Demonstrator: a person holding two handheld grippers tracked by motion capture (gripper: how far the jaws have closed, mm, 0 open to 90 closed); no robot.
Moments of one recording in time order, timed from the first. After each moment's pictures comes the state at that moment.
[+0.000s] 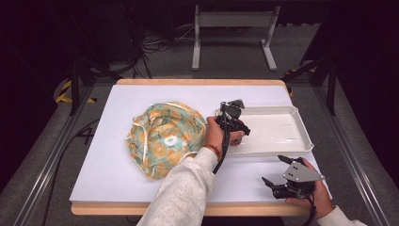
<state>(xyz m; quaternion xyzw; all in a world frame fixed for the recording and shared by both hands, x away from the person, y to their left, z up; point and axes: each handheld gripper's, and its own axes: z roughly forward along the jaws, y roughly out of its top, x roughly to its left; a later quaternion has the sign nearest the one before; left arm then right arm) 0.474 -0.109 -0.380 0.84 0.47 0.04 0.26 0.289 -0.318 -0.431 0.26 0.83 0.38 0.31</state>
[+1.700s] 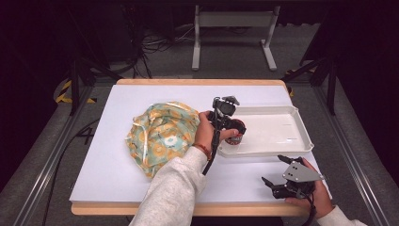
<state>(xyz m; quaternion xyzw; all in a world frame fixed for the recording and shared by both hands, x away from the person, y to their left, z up) 0.459 -0.079 -0.348 0.85 0.43 0.06 0.30 0.289 -0.316 -0.431 0.26 0.83 0.38 0.31</state>
